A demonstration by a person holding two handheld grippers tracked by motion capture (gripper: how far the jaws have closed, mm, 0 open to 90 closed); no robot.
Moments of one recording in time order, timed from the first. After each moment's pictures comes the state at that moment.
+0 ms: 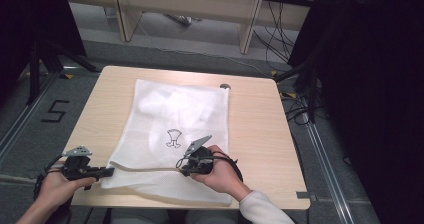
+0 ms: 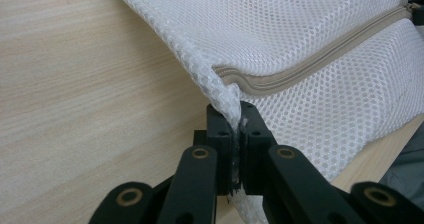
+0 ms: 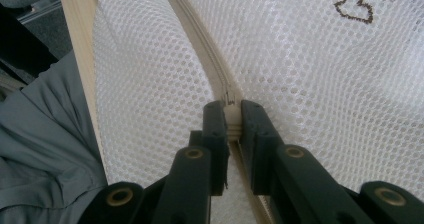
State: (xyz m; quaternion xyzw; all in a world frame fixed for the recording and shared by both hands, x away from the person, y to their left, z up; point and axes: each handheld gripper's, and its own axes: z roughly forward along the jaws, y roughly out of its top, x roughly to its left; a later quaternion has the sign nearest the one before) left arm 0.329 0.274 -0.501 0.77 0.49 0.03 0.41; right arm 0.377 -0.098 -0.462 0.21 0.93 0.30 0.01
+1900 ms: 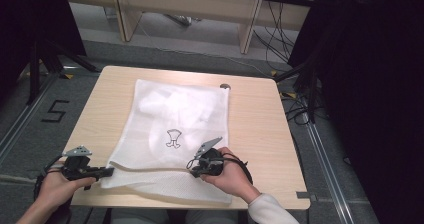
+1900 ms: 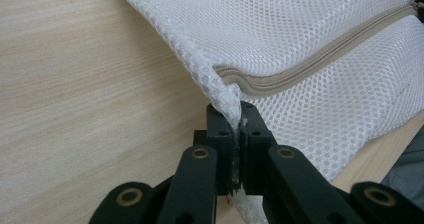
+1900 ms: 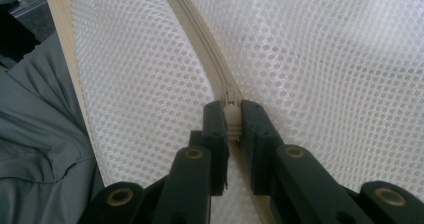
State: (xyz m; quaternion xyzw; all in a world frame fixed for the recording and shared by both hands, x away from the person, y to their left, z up) left arm 0.329 0.275 -0.502 0.77 0.49 0.03 0.41; right arm 0.376 -0.126 -0.465 0.23 0.93 0.28 0.01
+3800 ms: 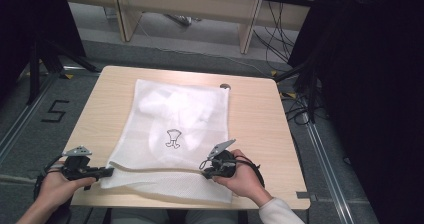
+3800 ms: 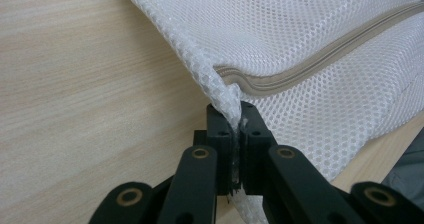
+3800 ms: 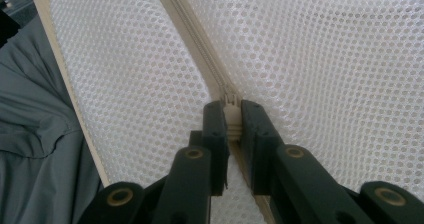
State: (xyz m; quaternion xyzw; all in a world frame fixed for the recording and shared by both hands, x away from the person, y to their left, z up) left arm 0.329 0.275 -0.502 0.77 0.50 0.03 0.40; right arm 0.373 -0.160 -0.467 0.26 0.92 0.28 0.01
